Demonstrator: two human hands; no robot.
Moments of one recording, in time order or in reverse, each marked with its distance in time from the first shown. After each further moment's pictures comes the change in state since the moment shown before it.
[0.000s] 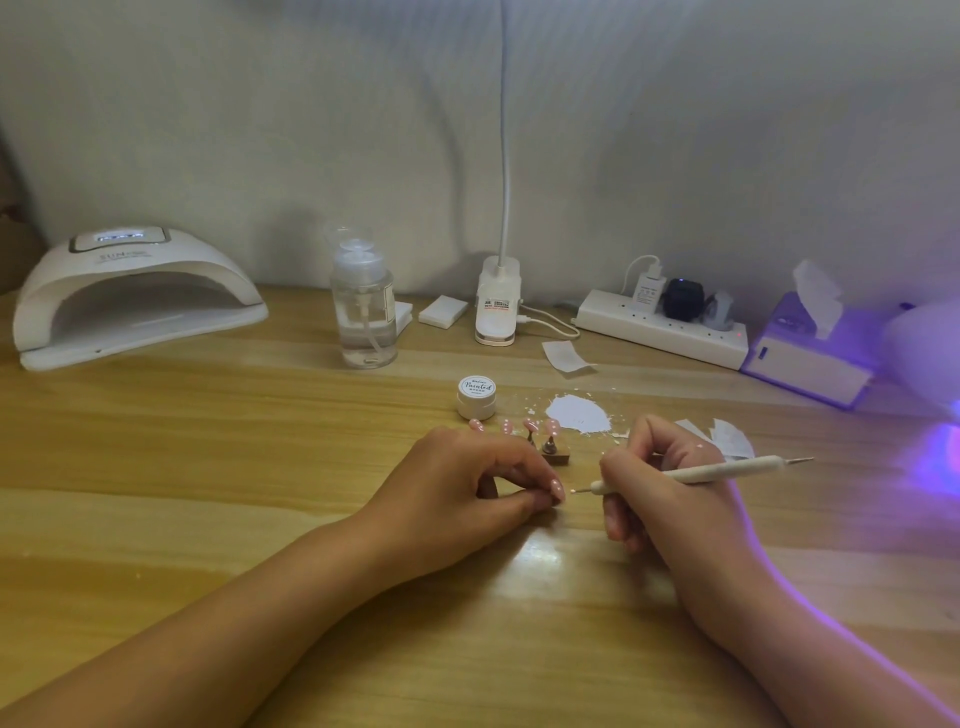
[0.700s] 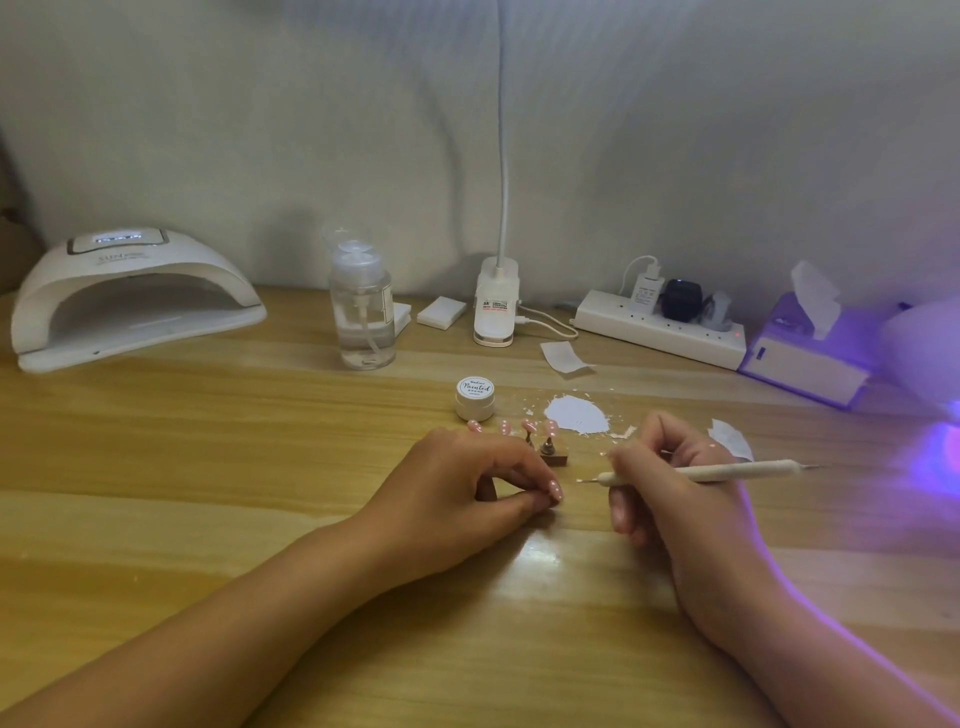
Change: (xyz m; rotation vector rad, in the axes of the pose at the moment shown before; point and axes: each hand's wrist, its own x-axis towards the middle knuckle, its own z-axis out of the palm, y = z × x) left_hand 0.000 -0.001 0.001 0.023 0.020 0.028; right_hand 0.002 0.004 -0.003 0.085 0.020 -0.037
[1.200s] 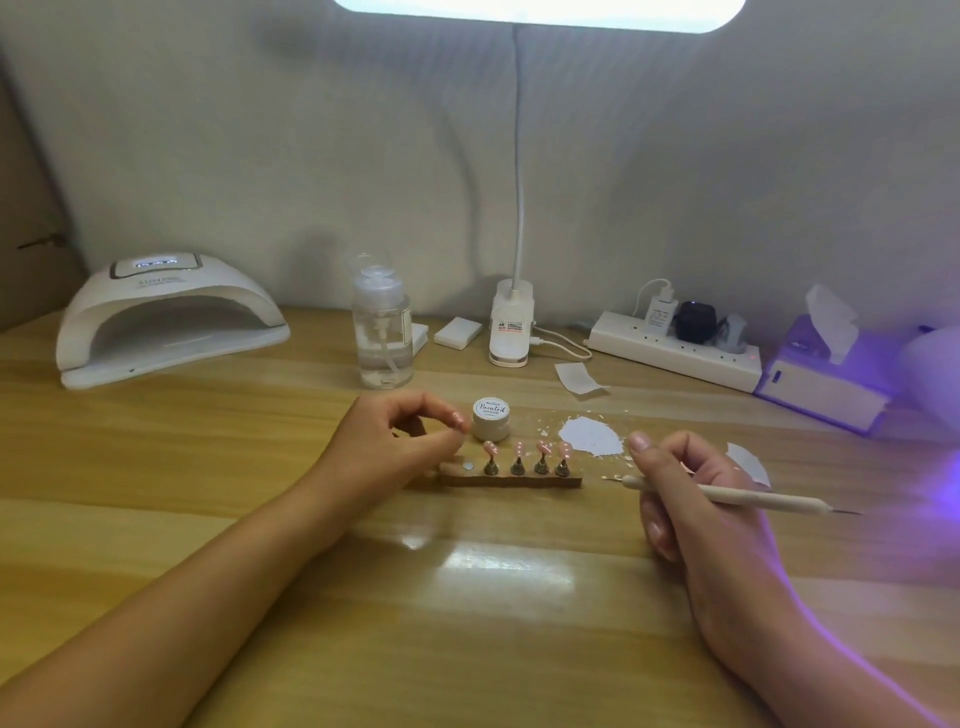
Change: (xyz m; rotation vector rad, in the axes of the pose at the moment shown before) left_hand 0.000 -0.023 -0.052 -0.215 0.319 -0.381; right_hand 0.001 -0.001 0.000 0.069 0.070 0.001
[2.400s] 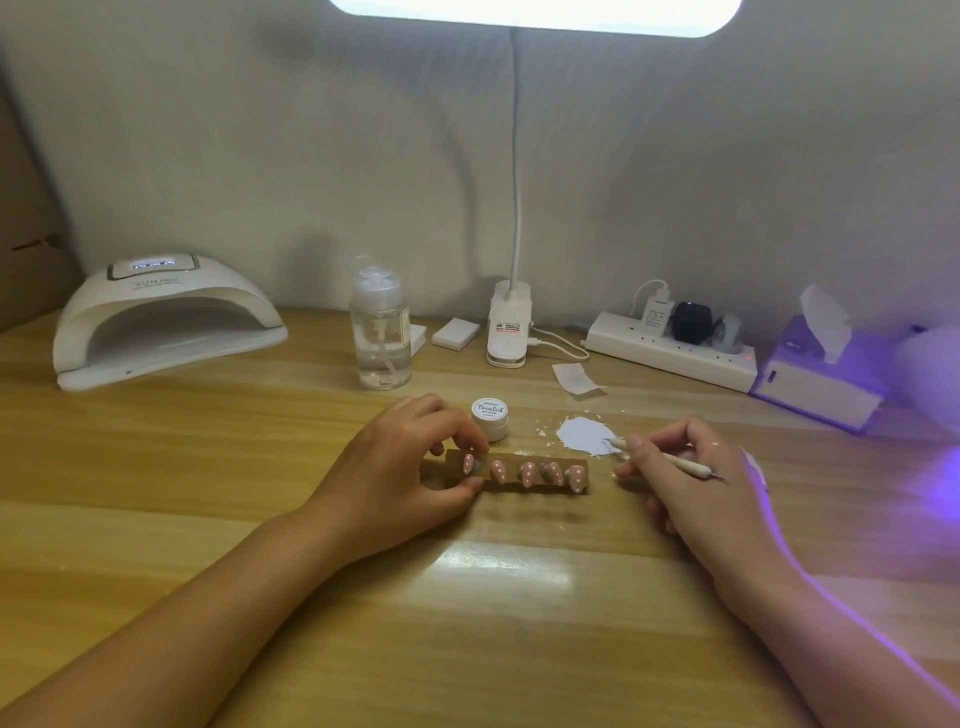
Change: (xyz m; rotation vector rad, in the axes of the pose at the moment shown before) left_hand -0.005 -0.012 0.005 0.567 -0.083 0.429; right_hand 0.028 0.013 -0.020 -0.483 0.102 -0.043
